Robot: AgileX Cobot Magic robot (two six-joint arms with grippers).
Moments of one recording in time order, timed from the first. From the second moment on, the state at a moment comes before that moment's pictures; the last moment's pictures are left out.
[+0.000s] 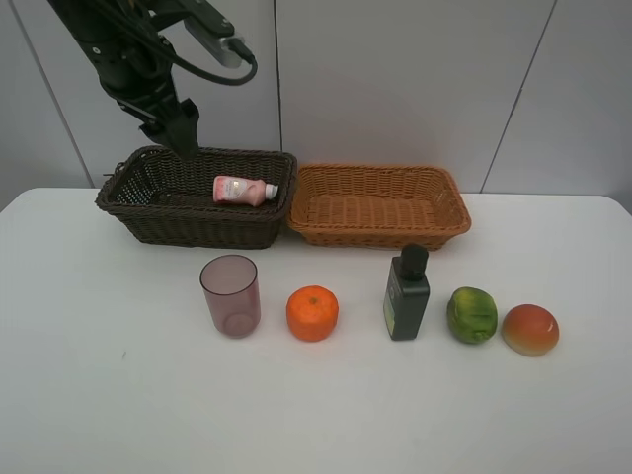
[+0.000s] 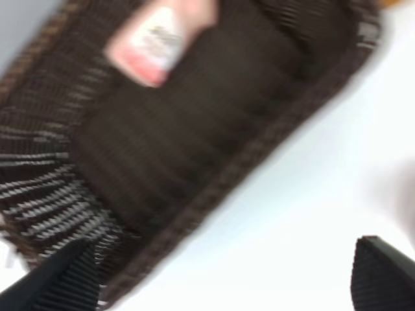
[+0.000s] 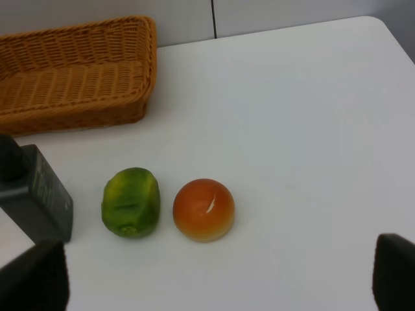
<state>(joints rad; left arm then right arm) -0.43 1.79 -1.60 0.03 1.06 0.50 -0.06 0.00 -0.52 -0.01 1.07 0.06</state>
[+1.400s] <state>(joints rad) -0.74 1.93 -1.40 -0.01 1.08 0.56 -0.06 0.00 -0.52 -0.01 1.07 0.06</state>
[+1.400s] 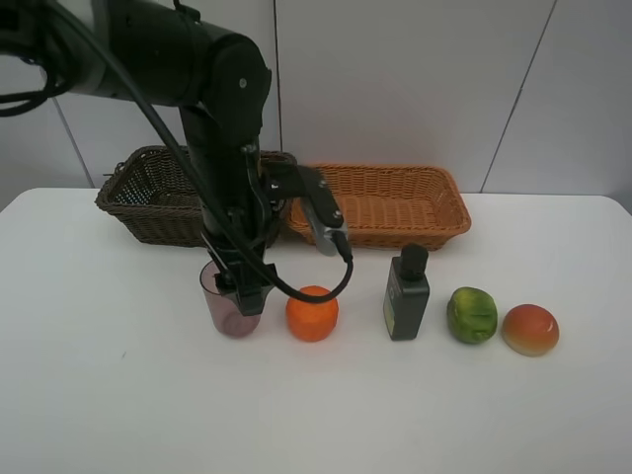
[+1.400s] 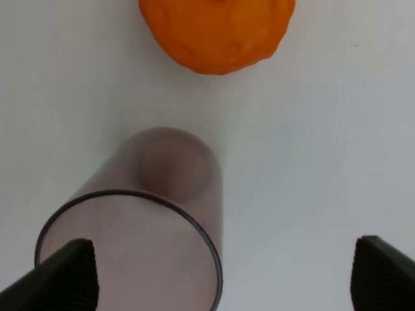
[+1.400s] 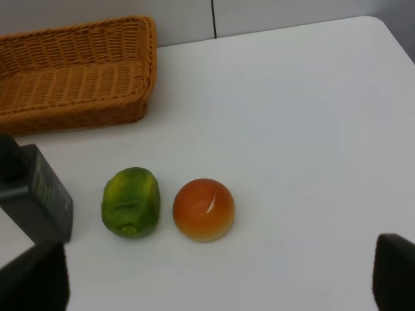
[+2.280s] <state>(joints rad) -0.74 1.97 -1.31 -0.01 1.02 0.56 -0.06 0.00 -0.52 -0.01 1.07 0.06</state>
